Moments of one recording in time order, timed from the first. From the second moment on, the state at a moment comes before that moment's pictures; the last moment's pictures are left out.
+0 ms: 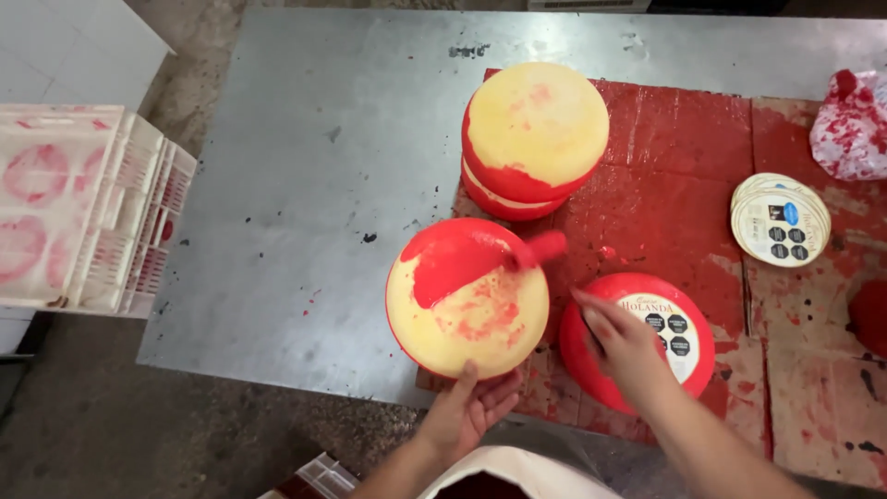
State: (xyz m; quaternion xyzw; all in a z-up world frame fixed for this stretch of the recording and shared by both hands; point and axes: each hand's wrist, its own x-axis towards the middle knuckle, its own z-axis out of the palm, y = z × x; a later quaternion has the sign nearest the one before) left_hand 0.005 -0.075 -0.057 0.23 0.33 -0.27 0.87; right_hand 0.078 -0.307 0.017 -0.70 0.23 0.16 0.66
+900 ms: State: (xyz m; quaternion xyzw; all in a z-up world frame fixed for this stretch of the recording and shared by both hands) left_hand 0.013 -0.014 -0.005 0.44 0.36 -0.14 0.81; right_hand 0.161 -0.221 0.113 -0.95 -0.22 0.24 -0.02
